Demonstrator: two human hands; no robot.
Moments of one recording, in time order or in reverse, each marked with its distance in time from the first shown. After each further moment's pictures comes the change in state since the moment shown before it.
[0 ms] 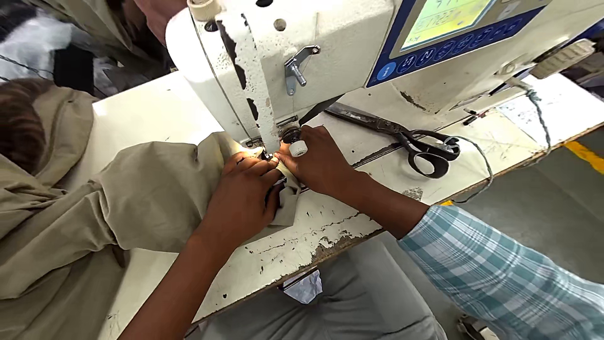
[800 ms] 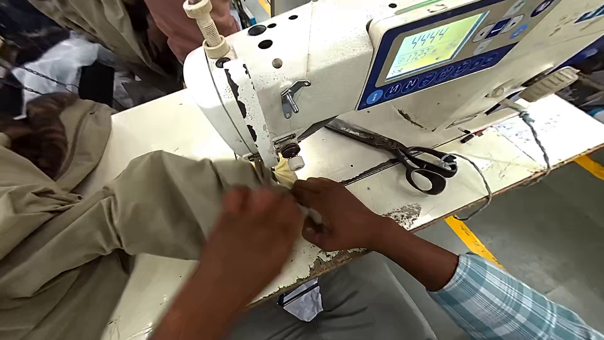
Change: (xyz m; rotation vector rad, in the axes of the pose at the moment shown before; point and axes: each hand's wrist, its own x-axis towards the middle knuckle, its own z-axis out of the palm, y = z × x) left_hand -0.016 0.058 -0.045 0.280 0.139 0.166; right_hand -0.060 0.000 -0.017 0.335 -0.126 -0.231
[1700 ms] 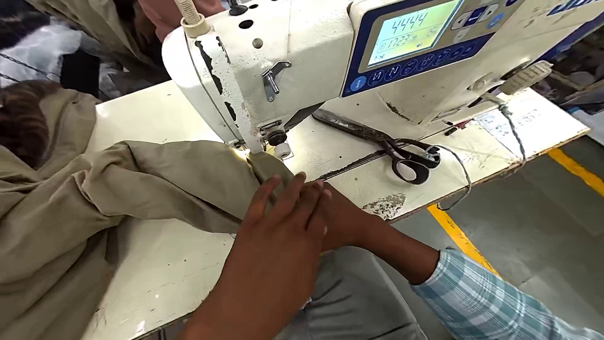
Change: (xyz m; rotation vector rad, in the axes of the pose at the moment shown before) left_hand 0.020 0.049 -0.014 -0.211 -0.161 -0.171; right_hand -0.019 -0.011 0.007 -0.028 0.113 -0.131
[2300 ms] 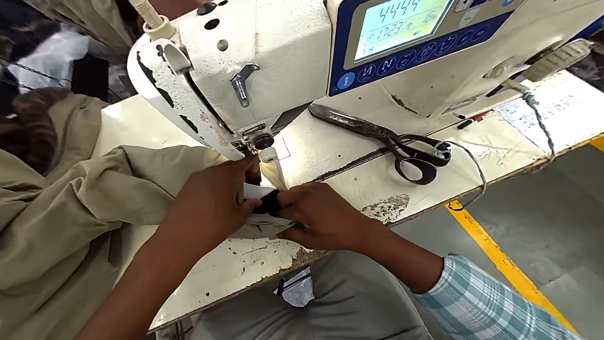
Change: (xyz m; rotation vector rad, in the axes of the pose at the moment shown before) left_hand 0.023 -0.078 -0.006 -0.044 -0.229 -0.330; right_hand 0.006 0.005 0.003 0.093 -0.194 0.074
